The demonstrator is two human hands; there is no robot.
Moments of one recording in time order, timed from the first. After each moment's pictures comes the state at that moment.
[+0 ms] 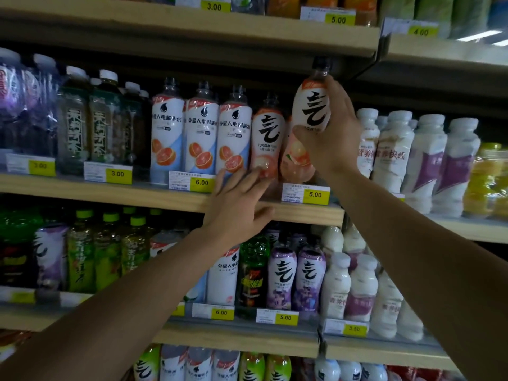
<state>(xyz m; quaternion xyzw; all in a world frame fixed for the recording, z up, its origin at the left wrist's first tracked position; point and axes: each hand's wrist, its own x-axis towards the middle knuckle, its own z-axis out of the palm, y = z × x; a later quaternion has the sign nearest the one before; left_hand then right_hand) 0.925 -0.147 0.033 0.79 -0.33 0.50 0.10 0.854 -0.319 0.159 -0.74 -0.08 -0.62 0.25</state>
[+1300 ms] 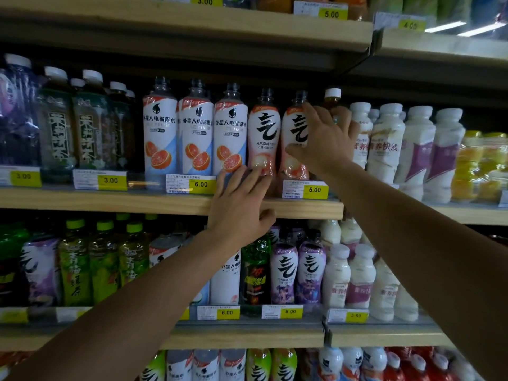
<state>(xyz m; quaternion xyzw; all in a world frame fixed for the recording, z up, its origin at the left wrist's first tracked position) 0.922 -0.148 0.033 0.80 -0.33 0.49 0.09 0.869 -0.323 0.155 -0.86 0.12 -0.49 -0.03</state>
